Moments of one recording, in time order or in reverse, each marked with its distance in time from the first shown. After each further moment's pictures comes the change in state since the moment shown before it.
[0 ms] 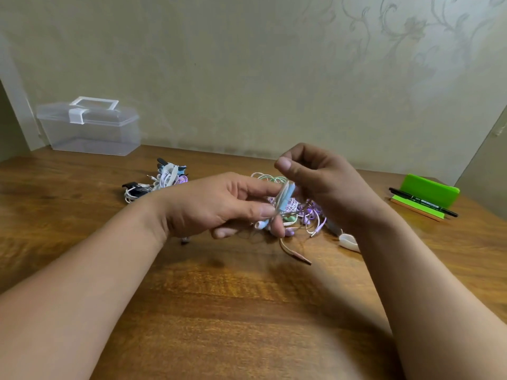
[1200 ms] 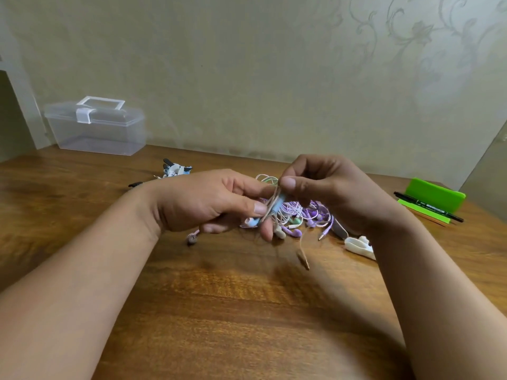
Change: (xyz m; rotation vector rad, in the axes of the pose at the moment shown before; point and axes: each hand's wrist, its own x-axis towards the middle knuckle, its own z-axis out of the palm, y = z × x) left_hand -0.013 0.008 -0.015 -0.012 -0.047 -0.042; right_hand -0.002 -0.004 -0.008 0.004 -0.229 -0.057
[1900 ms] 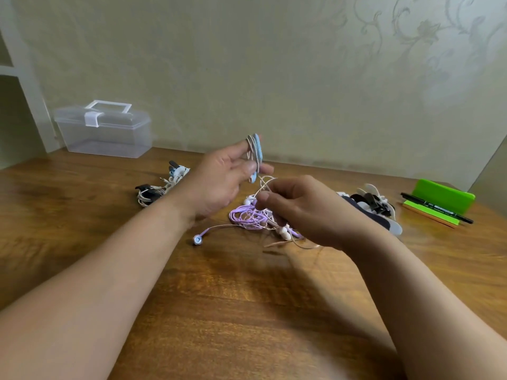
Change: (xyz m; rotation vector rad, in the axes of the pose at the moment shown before) left_hand 0.024 -0.021 -0.003 0.017 0.719 0.137; right_hand 0.005 0.000 0.043 -0.501 0.042 0.201
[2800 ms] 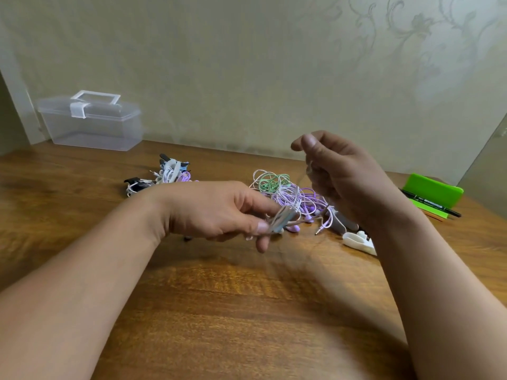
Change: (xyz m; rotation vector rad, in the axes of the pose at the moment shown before) left_hand -0.018 0.017 0.000 0.324 -0.821 -0.074; right_hand 0.006 0.024 -0.040 0.679 0.198 -0.103
